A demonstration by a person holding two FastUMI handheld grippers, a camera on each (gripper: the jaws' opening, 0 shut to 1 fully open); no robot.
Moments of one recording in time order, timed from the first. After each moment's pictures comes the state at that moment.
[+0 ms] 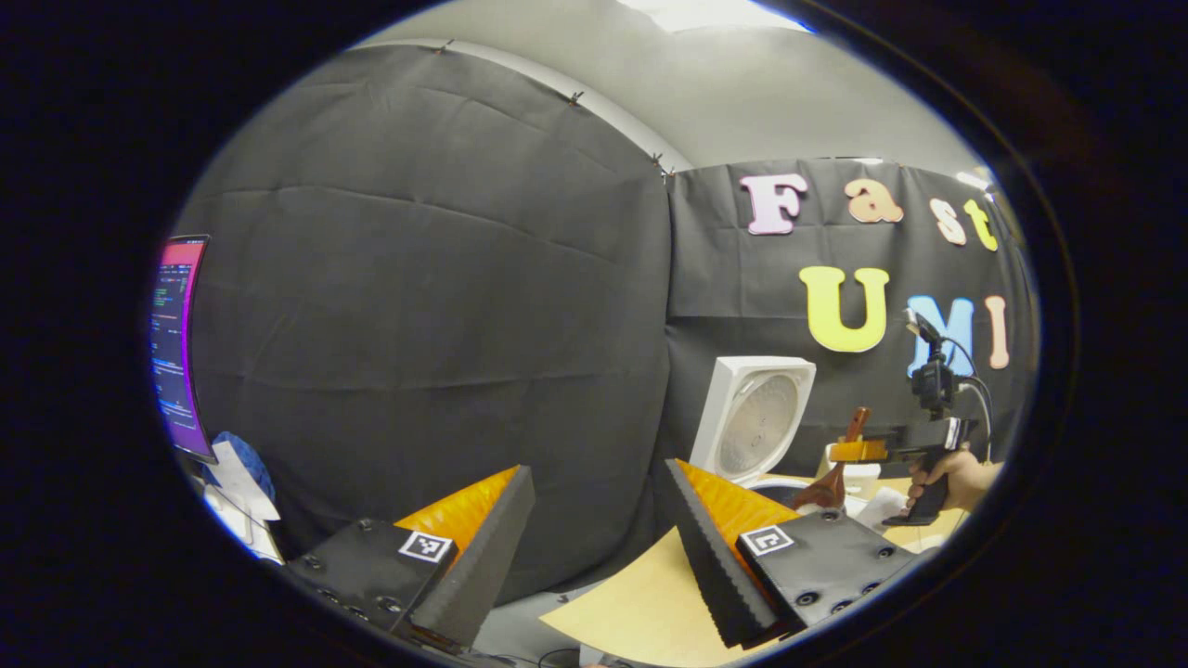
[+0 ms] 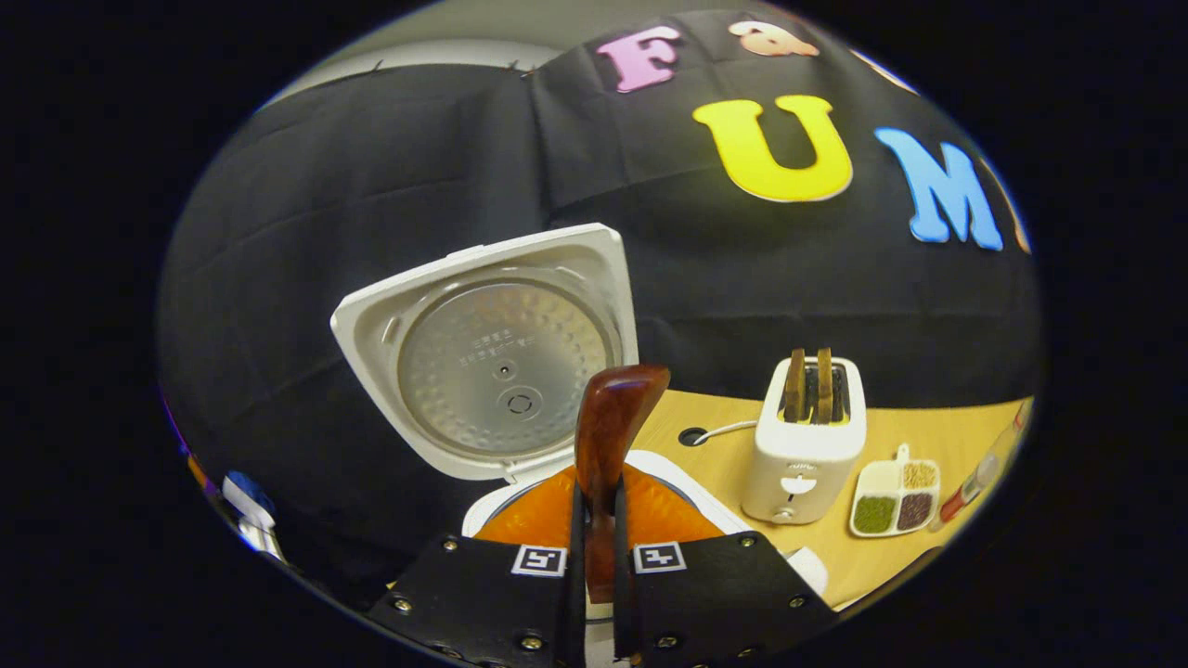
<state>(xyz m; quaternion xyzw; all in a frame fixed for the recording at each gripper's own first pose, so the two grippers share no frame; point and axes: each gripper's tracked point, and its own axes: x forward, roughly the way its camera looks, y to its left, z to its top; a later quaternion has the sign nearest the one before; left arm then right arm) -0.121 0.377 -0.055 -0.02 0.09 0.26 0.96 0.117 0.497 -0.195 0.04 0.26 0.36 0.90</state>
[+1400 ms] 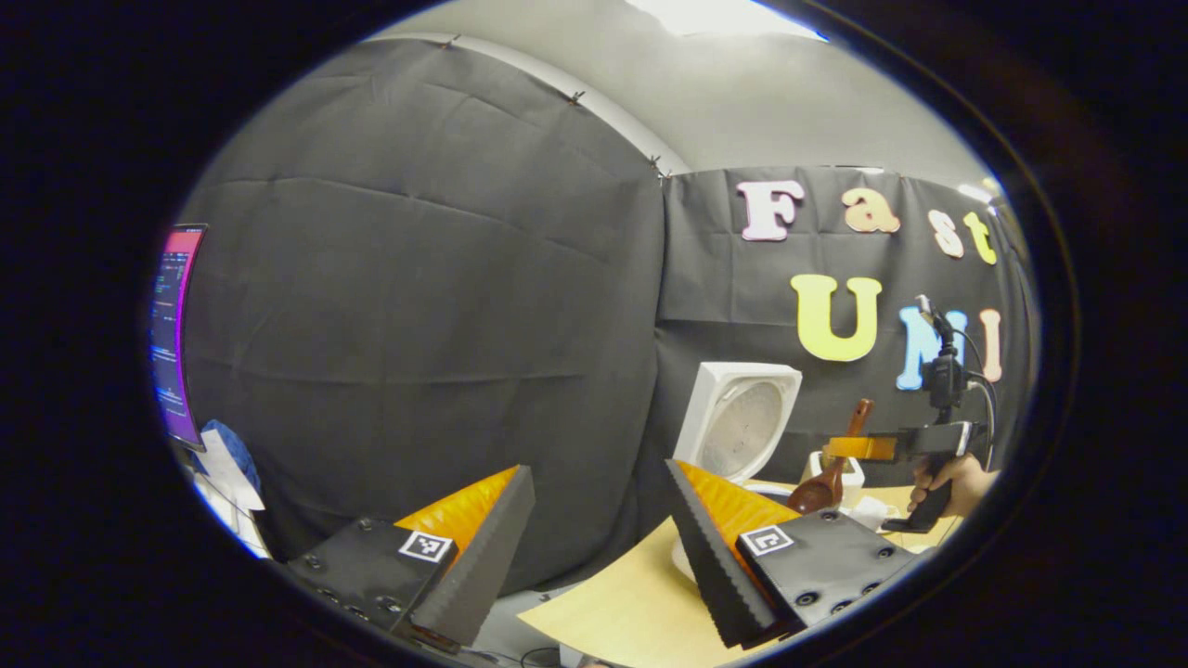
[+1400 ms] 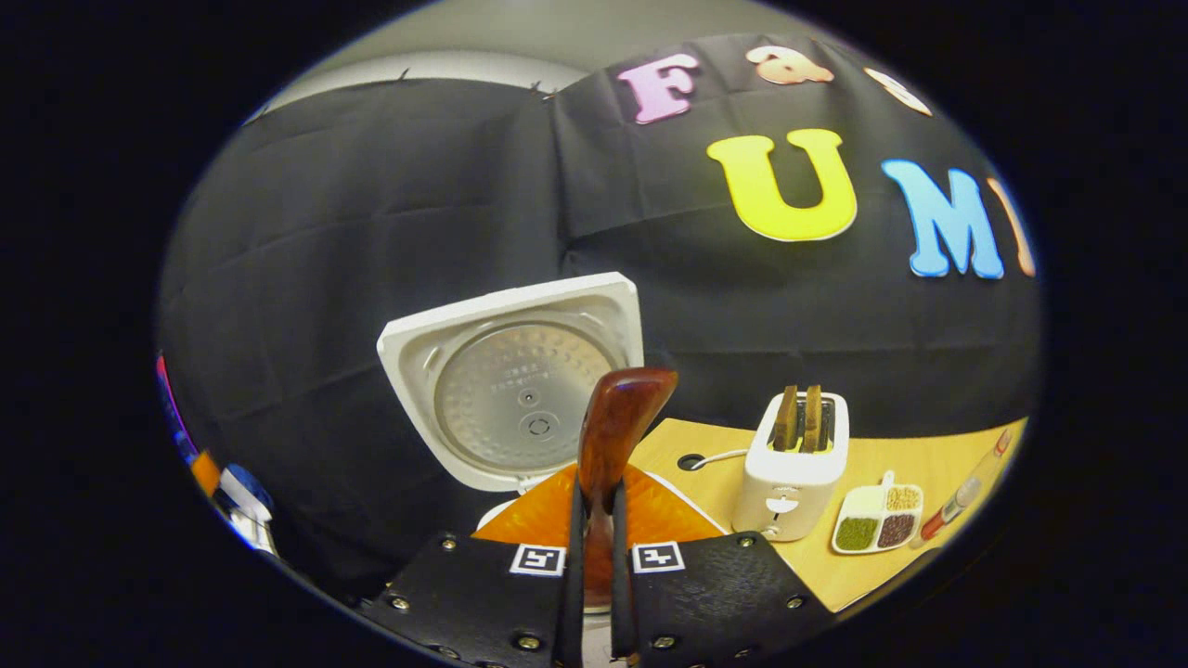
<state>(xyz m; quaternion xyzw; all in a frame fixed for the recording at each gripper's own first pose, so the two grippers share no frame) -0.120 0.374 -0.054 -0.04 0.08 0.24 0.97 0.108 0.470 -0.153 0.12 0.23 0.36 0.90</state>
